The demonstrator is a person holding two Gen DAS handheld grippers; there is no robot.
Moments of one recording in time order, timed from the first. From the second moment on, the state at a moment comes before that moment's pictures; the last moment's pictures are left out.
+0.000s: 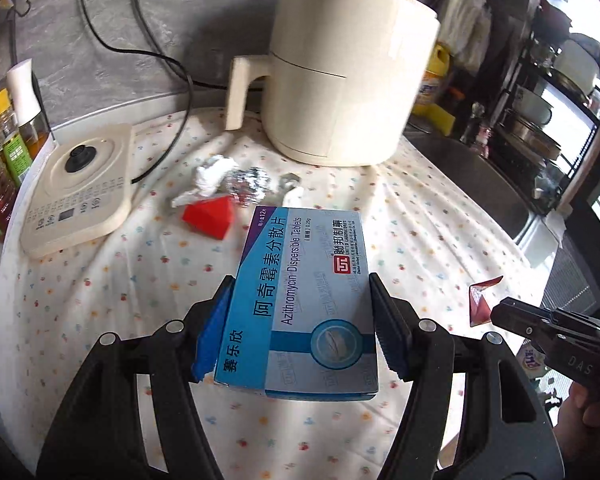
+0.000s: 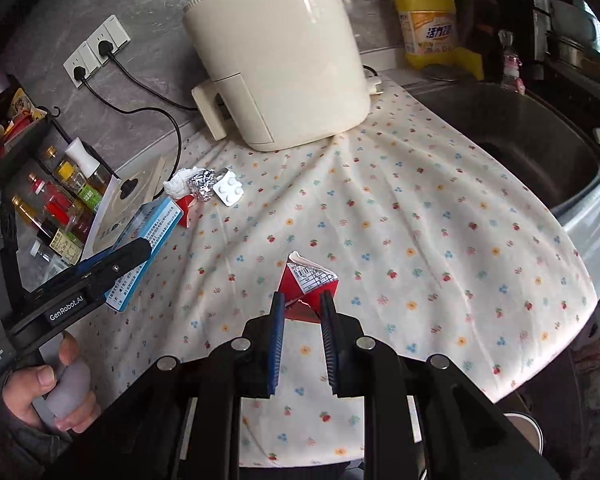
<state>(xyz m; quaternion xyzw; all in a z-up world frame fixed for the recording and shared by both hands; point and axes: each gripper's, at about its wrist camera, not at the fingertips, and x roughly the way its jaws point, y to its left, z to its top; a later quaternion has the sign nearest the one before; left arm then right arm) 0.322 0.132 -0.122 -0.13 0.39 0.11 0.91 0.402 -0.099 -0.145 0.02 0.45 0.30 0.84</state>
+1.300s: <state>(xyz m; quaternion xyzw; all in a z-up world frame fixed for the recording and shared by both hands) 0.289 -0.184 -0.199 -0.09 0.47 -0.10 0.87 0.267 -0.450 -0.219 0.11 0.51 0.05 0.85</state>
